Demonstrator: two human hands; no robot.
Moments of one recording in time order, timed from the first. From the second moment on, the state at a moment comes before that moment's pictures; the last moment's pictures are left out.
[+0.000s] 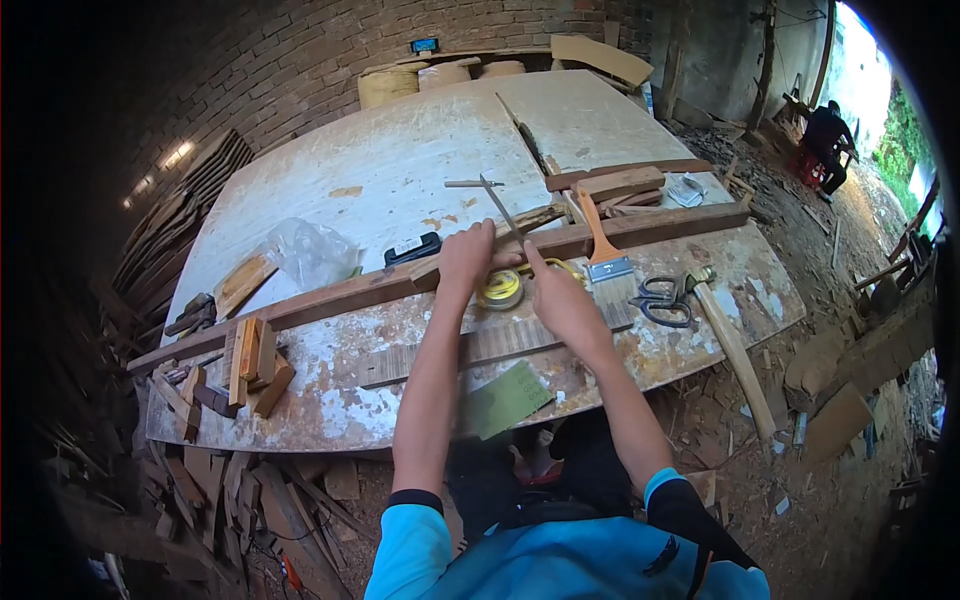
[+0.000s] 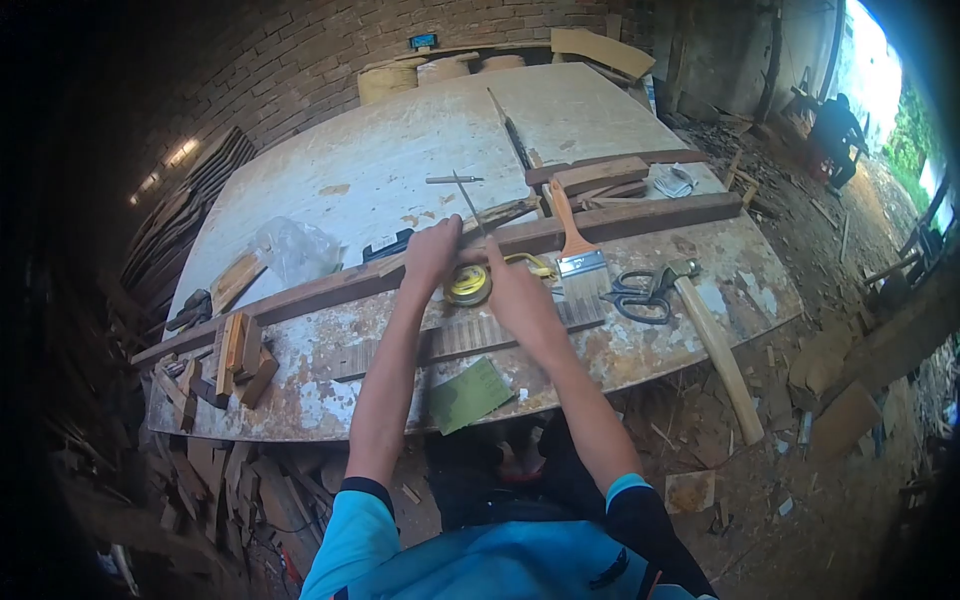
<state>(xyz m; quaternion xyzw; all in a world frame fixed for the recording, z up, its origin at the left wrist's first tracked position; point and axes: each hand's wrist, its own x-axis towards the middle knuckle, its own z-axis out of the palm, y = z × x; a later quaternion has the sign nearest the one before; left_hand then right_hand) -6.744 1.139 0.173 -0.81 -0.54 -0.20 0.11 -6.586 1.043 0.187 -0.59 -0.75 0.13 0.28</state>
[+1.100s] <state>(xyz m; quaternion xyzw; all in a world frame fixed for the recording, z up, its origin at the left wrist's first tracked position) -6.747 1.132 0.182 -0.80 -0.50 -0.32 0.03 -6.607 1.087 0.177 -0.61 -0.71 0.15 0.32</state>
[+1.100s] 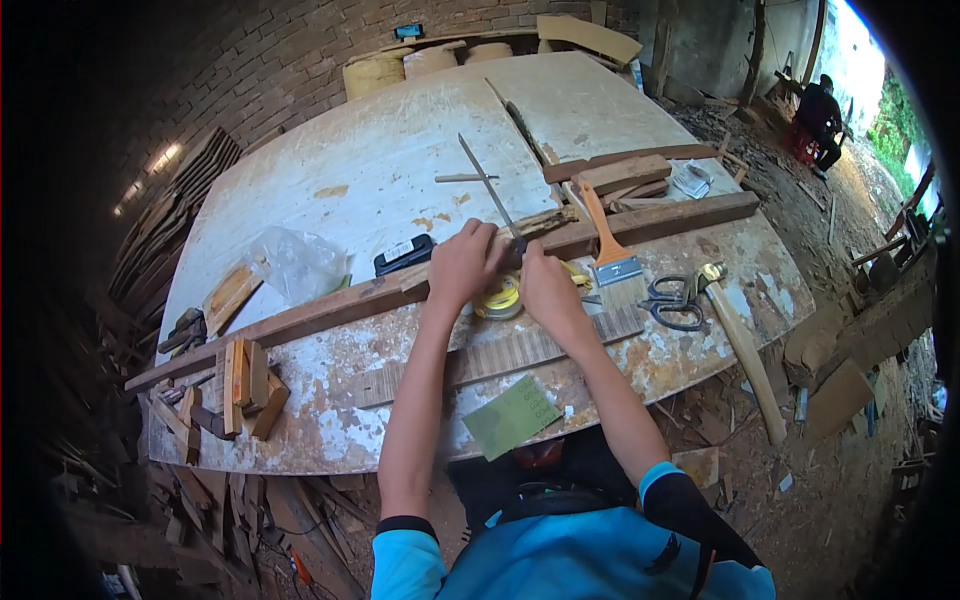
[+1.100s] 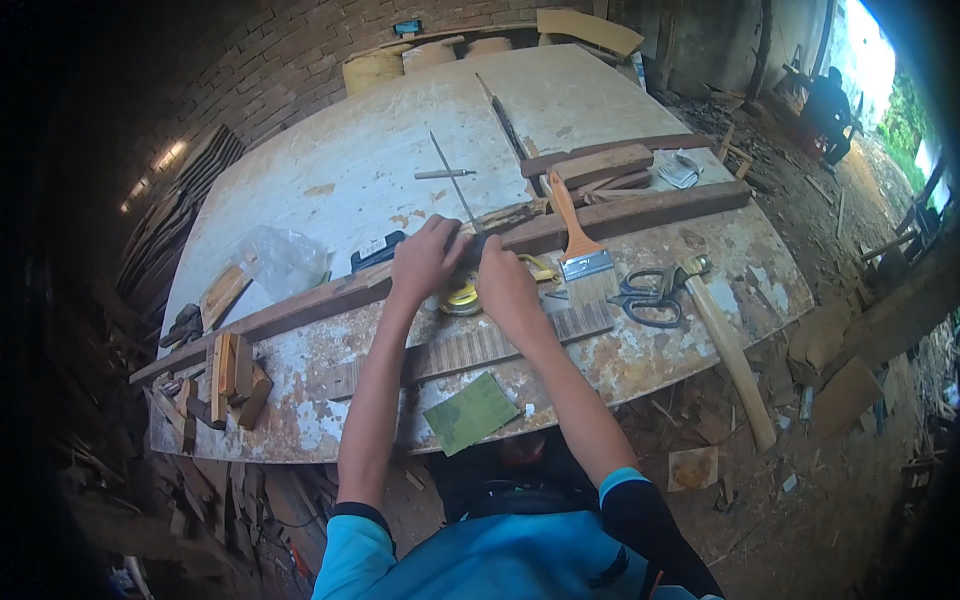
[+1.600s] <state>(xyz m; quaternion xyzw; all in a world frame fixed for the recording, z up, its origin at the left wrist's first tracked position) -6.744 1.135 0.187 -0.79 -0.53 -0.30 0.00 -6.603 1.081 0.185 -0.59 -0.71 0.14 0.36</state>
